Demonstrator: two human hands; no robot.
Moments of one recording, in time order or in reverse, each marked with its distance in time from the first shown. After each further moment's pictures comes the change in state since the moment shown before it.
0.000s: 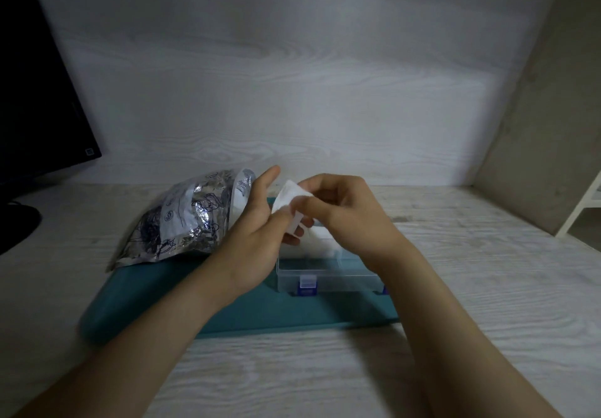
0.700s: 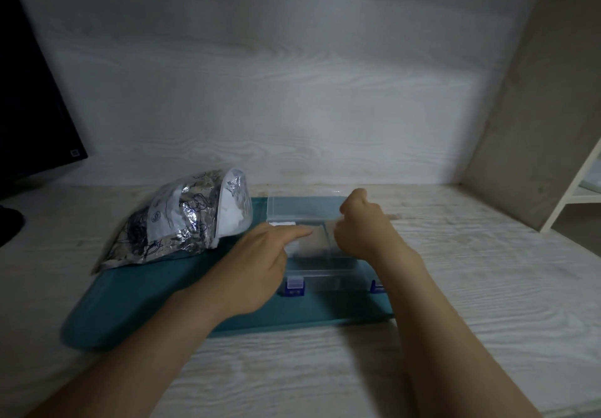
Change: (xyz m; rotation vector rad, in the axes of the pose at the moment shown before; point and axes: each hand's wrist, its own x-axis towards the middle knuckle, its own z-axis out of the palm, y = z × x) left_hand -0.008 -0.026 -0.001 0.786 -0.272 0.191; right_hand 0.000 0.023 -0.026 -0.851 0.112 0.415
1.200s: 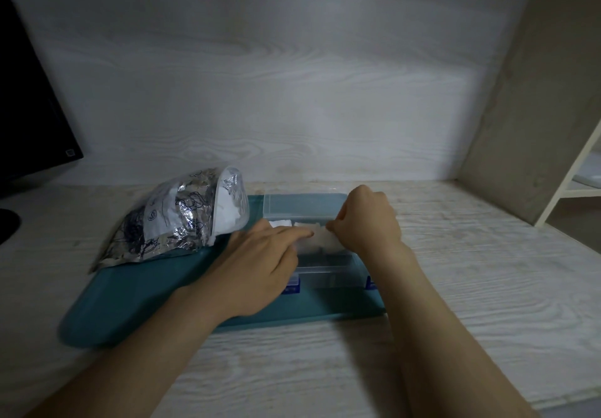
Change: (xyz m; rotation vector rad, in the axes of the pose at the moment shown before) left_hand 0.000 0.013 0.000 0.169 -0.051 -0.016; right_hand 0.017 0.012 0.010 -0.011 0.182 0.052
